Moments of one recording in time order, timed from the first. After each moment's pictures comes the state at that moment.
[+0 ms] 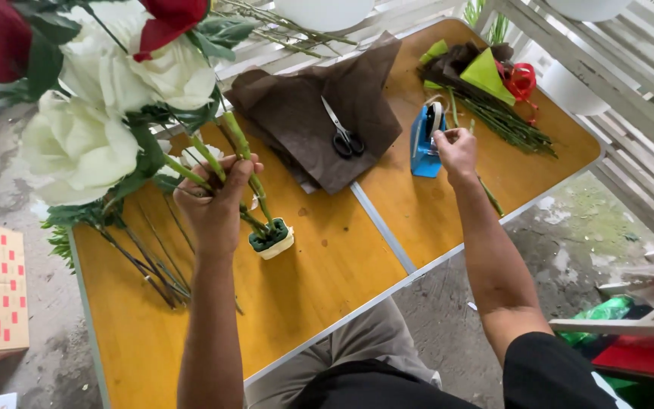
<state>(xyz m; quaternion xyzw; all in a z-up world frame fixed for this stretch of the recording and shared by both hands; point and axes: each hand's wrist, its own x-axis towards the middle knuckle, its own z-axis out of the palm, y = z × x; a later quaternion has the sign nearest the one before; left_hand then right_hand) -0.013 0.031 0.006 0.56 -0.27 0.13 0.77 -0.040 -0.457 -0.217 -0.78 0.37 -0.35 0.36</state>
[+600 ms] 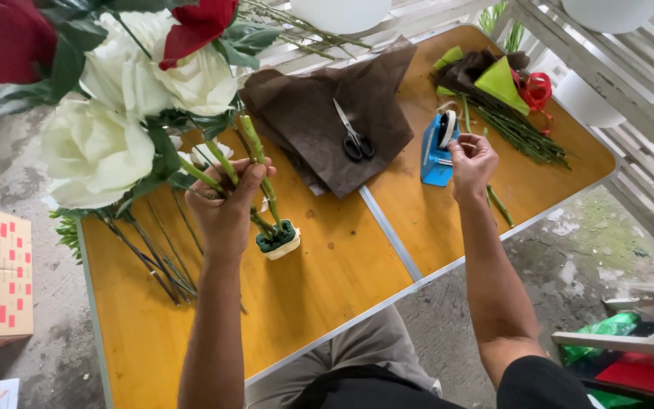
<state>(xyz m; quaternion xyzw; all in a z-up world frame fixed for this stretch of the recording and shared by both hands) -0.013 0.031 0.003 0.55 -0.27 0.13 0.78 -0.061 -0.401 -0.167 -0.66 0.27 -0.45 0.54</state>
